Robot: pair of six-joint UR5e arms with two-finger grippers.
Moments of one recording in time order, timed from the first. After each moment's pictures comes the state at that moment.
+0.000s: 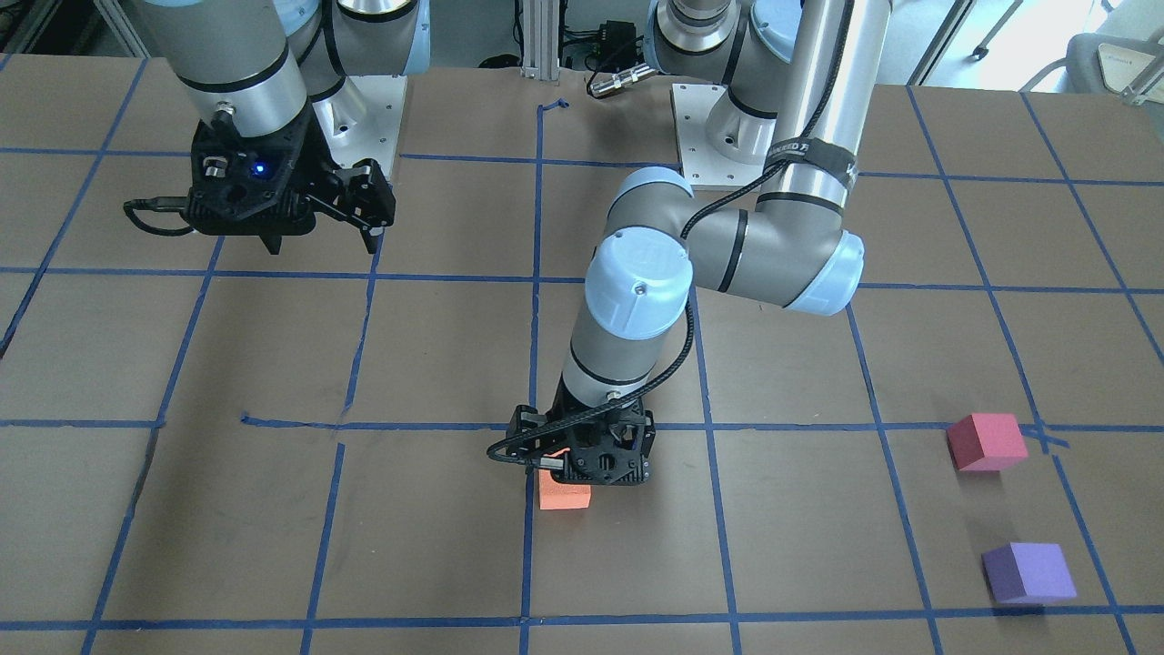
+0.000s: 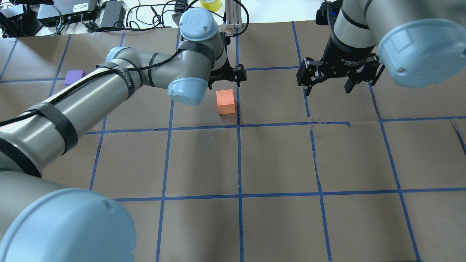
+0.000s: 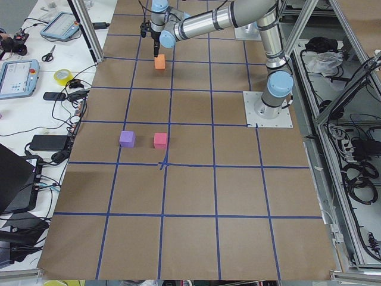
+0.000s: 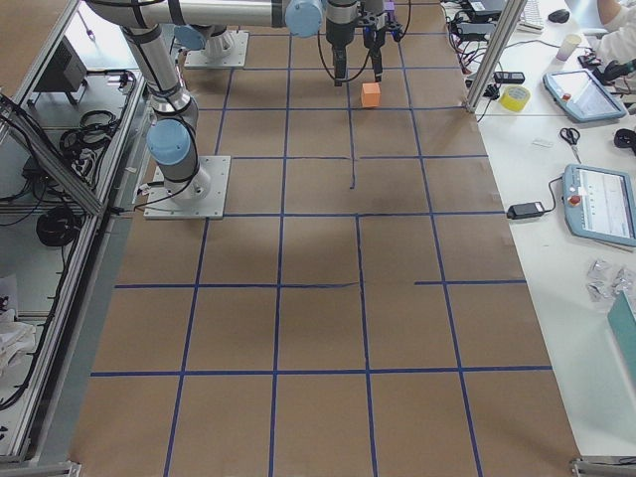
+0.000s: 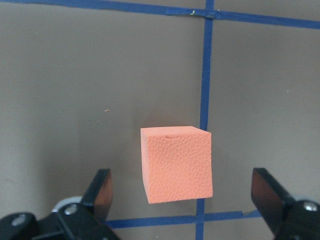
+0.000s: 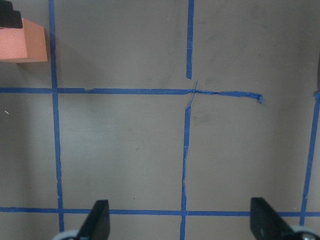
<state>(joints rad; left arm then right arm) -1.87 -2.15 -1.48 -0.92 1.56 -0.30 1.61 -1.56 1.63 -1.64 -1.56 0.02</state>
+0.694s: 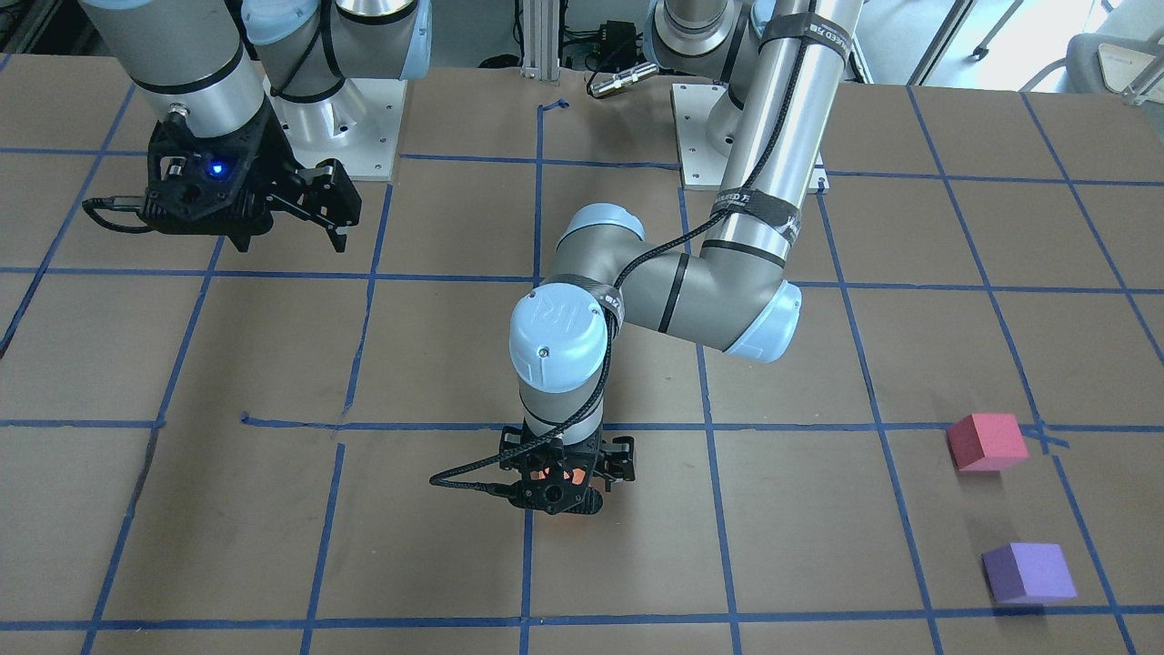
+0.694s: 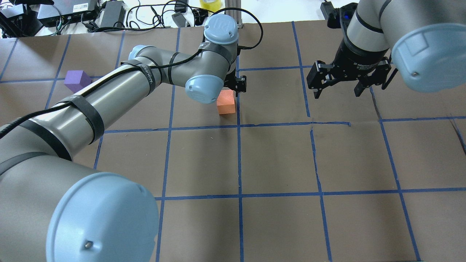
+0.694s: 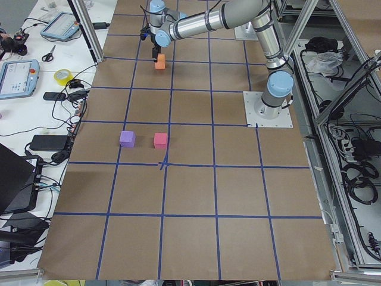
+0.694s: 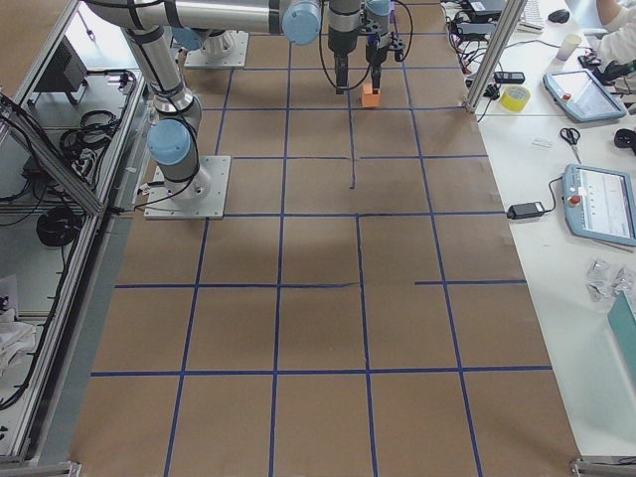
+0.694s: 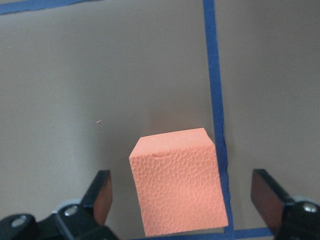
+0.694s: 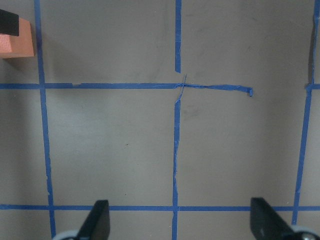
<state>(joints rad) -1.90 -2.22 -1.43 -1.00 1.68 -0.22 1.59 -1.59 1.67 -1.65 -1.56 0.00</state>
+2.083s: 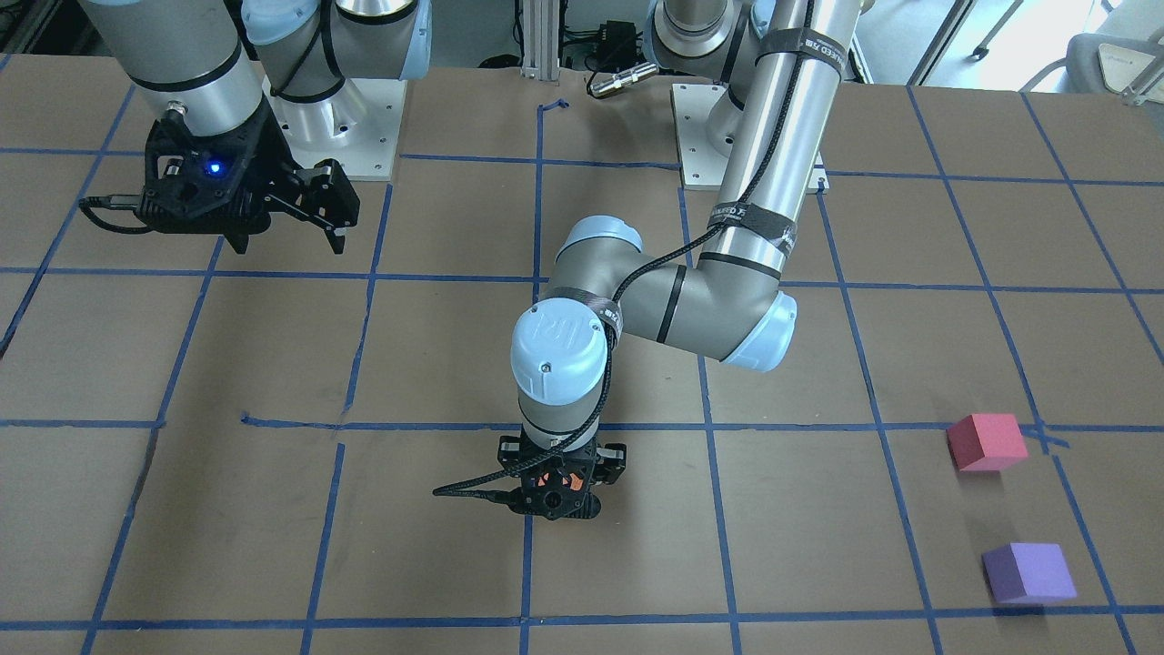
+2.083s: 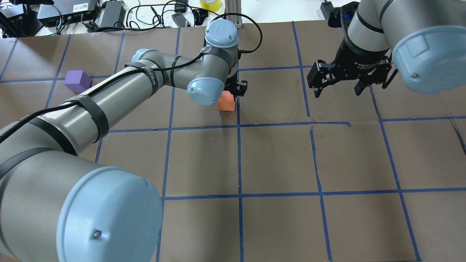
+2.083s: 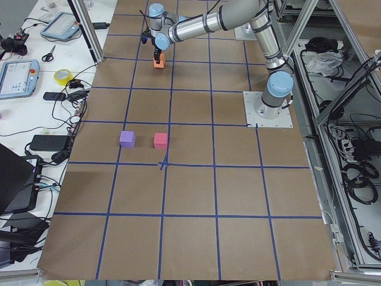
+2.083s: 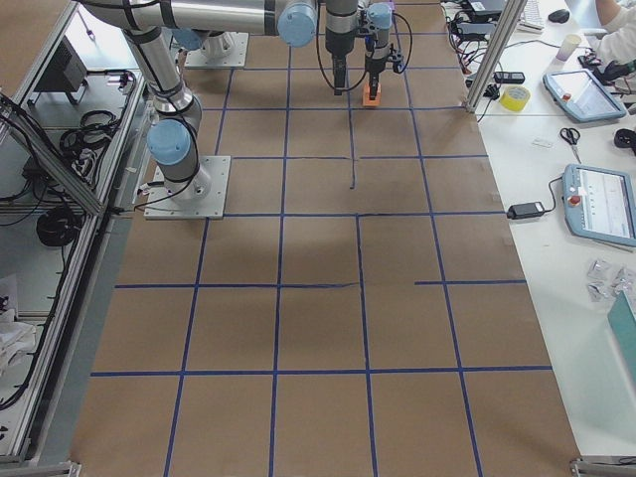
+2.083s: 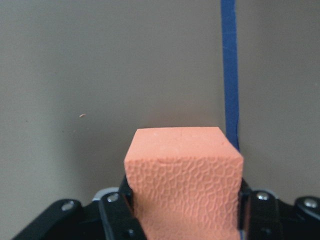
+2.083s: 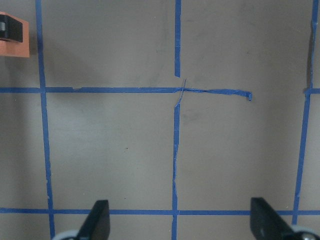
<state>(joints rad) -1.89 -2.22 -1.42 -0.99 1.64 -0.23 1.58 -1.59 1.67 -1.66 -1.56 0.00</state>
